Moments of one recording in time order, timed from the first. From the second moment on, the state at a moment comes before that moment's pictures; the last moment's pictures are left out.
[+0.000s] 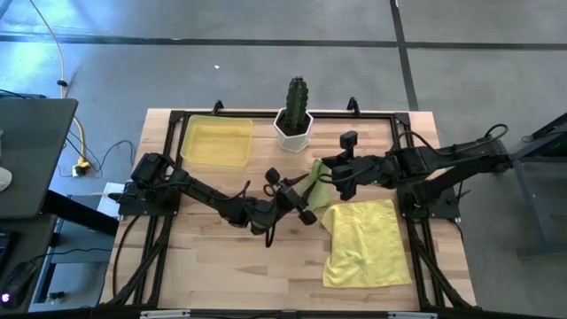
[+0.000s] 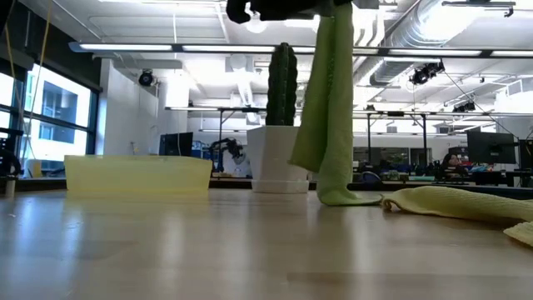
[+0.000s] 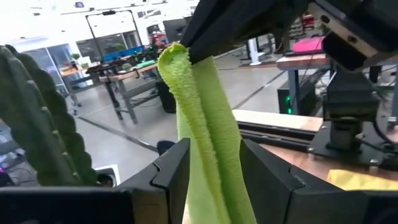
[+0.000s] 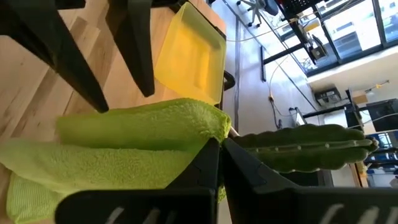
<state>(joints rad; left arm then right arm) -0.21 1.90 1.23 0.68 -1.08 0.24 0.23 1.25 1.27 -0.66 0.64 -0.56</state>
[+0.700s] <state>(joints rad) -0.19 1.90 1.23 0.34 -1.05 -0.15 0.23 1.25 1.27 -0.62 0.64 -0.56</state>
